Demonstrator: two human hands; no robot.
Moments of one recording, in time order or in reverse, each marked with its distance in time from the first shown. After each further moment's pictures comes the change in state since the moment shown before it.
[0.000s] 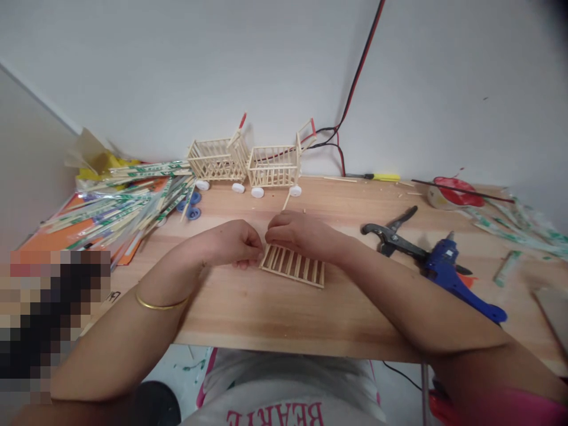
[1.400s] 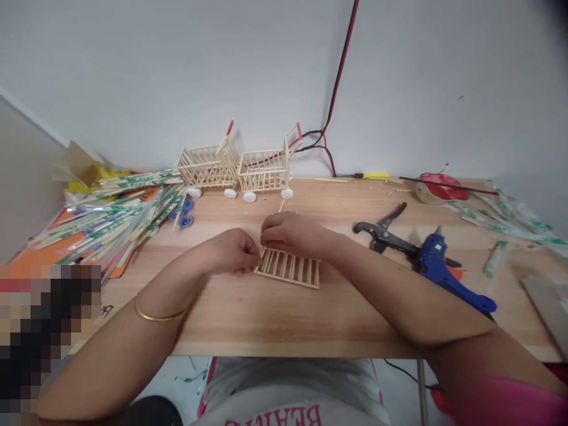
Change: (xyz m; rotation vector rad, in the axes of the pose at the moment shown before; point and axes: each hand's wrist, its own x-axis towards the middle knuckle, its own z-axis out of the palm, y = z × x) left_hand 0.012 -0.003 0.012 0.008 0.024 -0.037; right_hand 0.001 0.010 0.003 0.020 0.036 -0.020
